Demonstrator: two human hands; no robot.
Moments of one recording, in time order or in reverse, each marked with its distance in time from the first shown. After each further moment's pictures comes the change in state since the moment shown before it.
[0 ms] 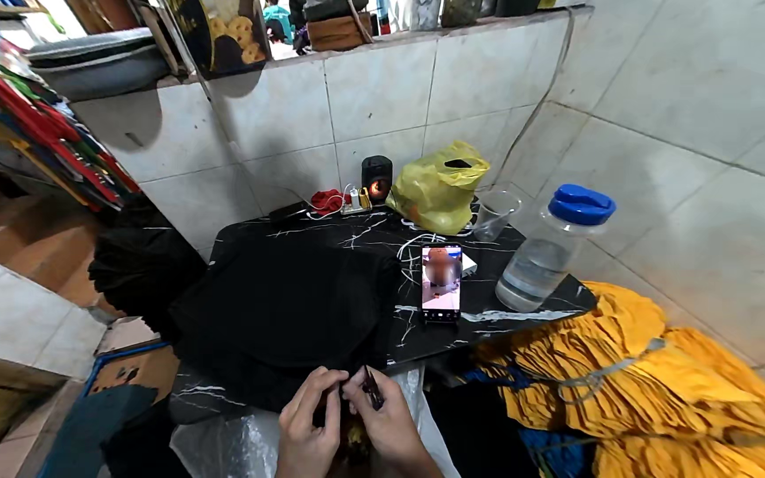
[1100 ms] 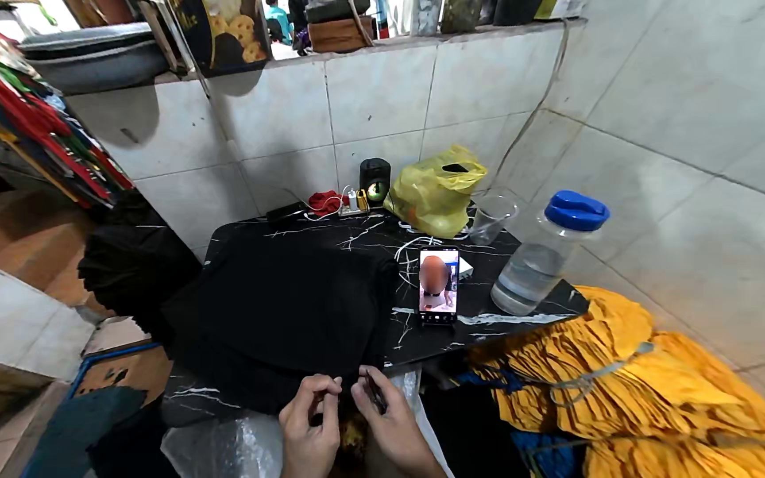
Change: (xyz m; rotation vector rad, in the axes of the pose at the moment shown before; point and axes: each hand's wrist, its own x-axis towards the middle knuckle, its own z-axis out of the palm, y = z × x) left_hand -0.002 0.001 0.012 -0.185 0.101 -0.081; right_hand -0.007 0.004 -0.017 -0.190 -0.011 0.048
